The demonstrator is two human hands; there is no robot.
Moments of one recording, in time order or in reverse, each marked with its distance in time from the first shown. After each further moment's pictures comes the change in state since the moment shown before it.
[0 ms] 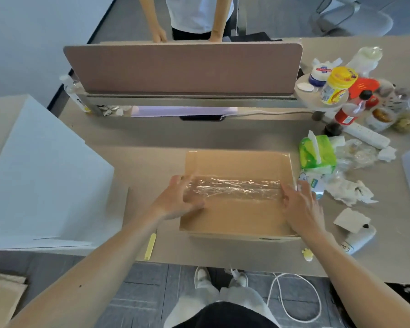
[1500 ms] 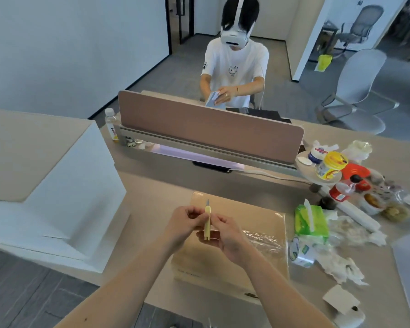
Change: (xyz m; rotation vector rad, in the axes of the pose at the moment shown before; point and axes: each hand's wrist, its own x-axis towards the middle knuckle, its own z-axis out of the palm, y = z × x) left_hand -0.020 0.065 0.000 -1.028 0.363 -0.001; right_hand -0.008 -0.154 -0.007 1.237 -0.739 -0.002
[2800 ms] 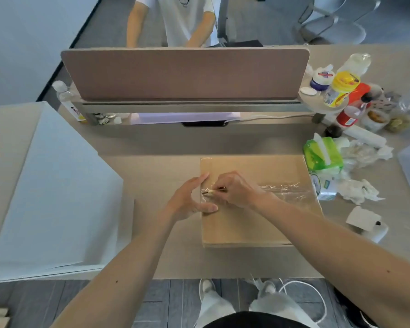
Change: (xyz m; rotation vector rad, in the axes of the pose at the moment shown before) left_hand 0.066 -0.055 -0.079 0.613 -0.391 0.022; right_hand 0.087 0.027 -0.003 -1.228 0.101 -0.528
